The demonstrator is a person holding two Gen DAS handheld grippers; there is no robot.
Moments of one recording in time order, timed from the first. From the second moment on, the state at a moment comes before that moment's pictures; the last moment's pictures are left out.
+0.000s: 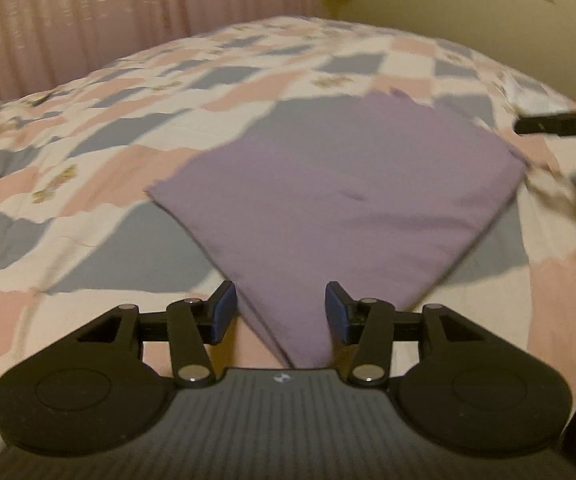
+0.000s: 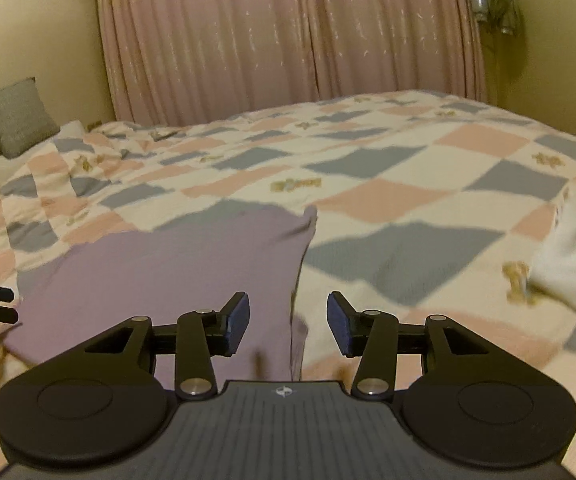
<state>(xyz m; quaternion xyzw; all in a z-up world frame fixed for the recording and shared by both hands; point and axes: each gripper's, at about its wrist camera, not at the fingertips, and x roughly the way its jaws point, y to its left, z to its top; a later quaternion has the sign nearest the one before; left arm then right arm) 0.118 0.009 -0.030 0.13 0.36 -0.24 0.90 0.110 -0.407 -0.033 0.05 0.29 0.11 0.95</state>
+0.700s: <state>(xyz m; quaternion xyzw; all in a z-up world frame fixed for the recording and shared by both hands) 0.244 -0.017 0.055 0.09 0.45 -0.30 0.84 0.153 -0.384 -0.013 -0.06 0.35 0.03 0.93</state>
